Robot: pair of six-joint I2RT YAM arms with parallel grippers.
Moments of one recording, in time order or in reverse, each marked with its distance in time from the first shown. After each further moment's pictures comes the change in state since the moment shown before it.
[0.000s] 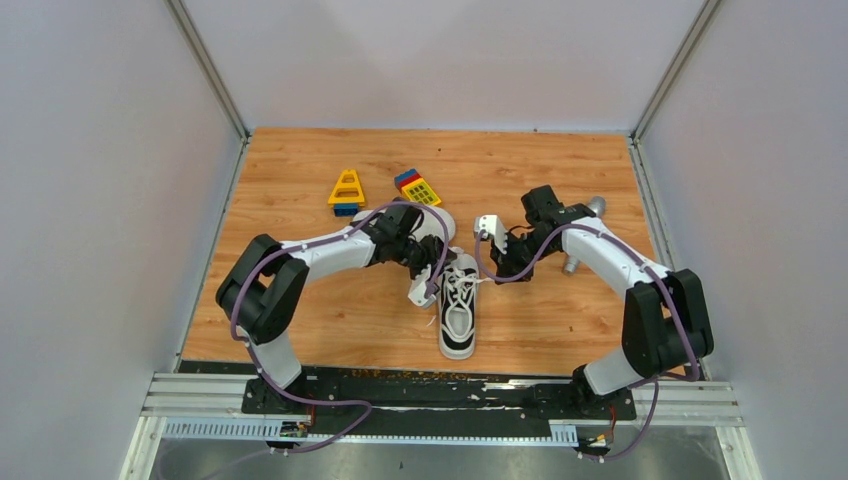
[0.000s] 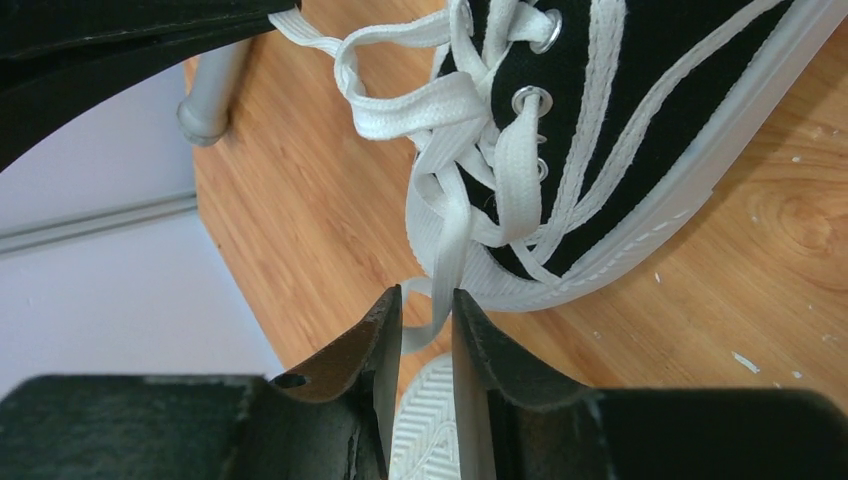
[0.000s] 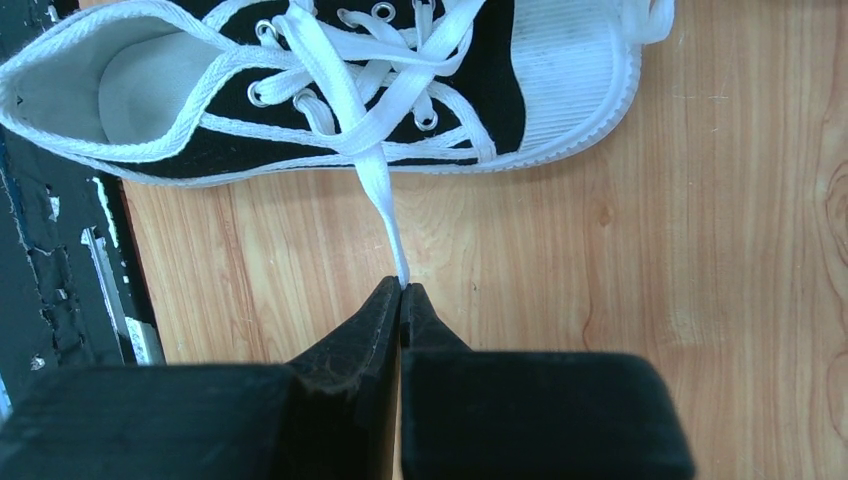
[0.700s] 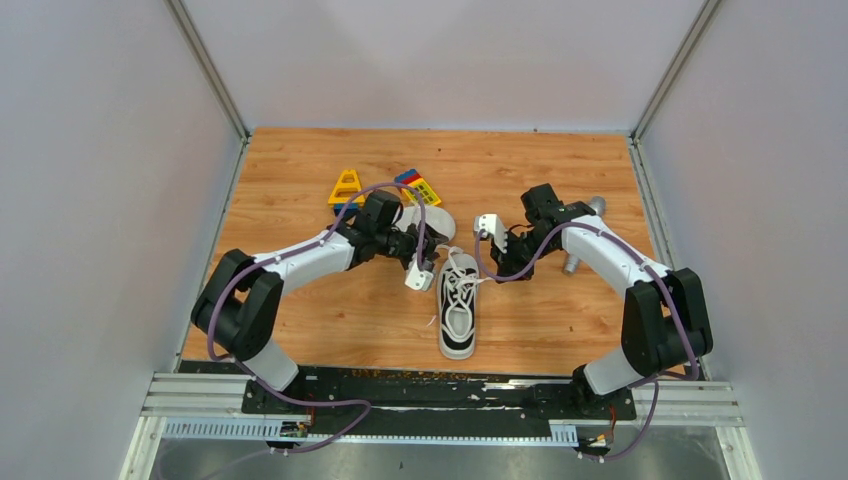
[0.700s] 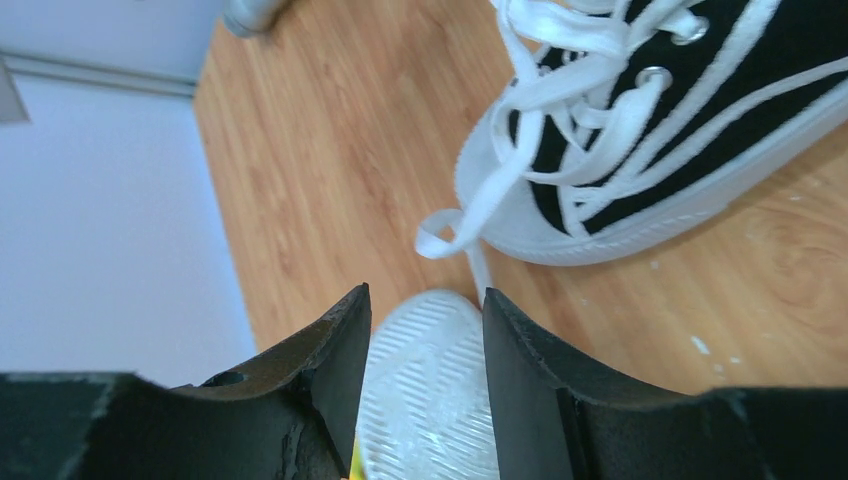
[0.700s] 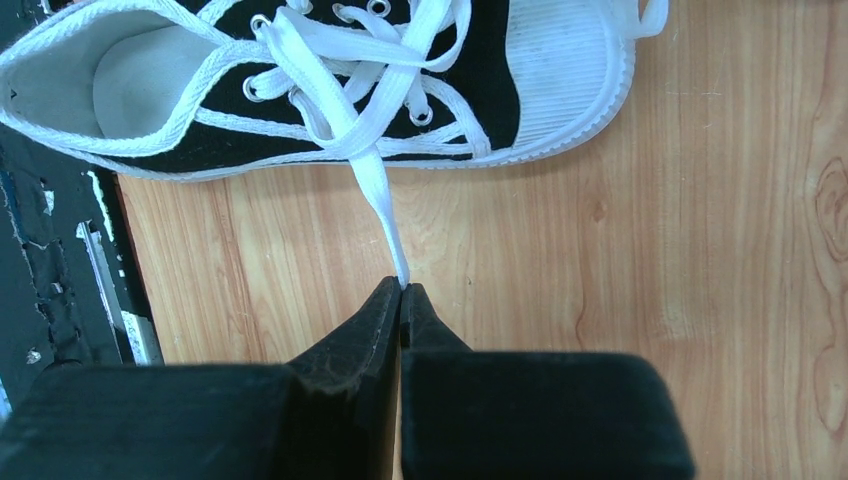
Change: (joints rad) left arm 0.079 -0.145 -0.085 0.096 0.053 -0.403; right arm 0.000 0.003 0.015 -0.019 0.014 -0.015
